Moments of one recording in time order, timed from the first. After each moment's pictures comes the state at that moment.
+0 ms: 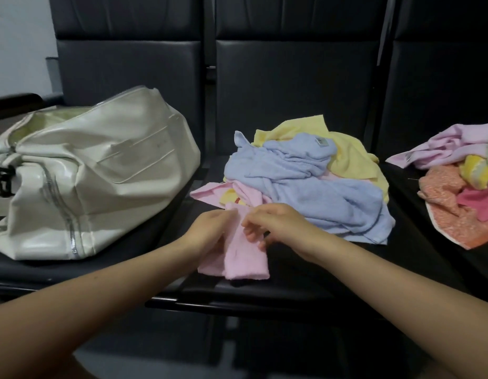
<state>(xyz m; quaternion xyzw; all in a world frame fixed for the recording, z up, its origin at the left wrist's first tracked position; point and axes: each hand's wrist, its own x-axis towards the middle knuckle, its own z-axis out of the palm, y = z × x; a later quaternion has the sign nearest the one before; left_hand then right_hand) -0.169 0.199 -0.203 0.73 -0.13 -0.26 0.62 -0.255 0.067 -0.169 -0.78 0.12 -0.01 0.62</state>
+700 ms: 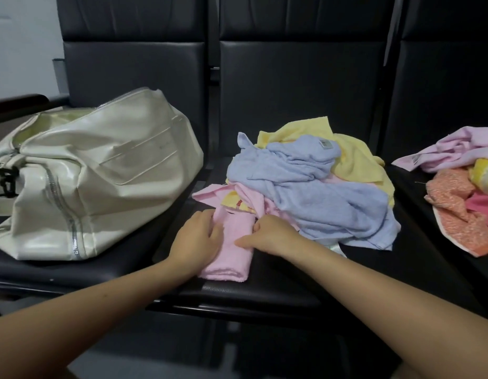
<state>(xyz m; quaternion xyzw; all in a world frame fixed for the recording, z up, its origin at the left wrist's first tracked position) -0.149 0.215 -0.232 0.91 -0.28 0.05 0.32 -0.226 0.066 -0.194 -0.94 0.17 0.04 0.28</state>
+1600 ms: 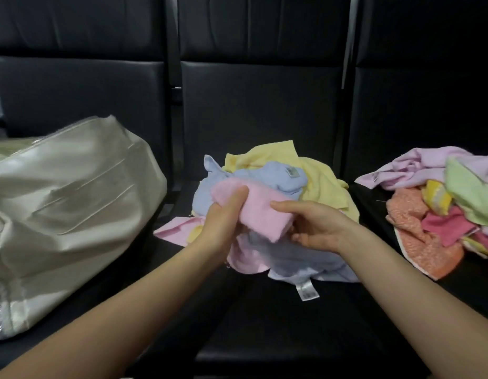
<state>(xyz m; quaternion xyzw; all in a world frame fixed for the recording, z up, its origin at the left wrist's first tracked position) -0.146 0.095 -0.153 0.60 -0.17 -0.25 0.74 -0.246 -0.044 -0.124 -0.60 0.24 0.00 0.76</state>
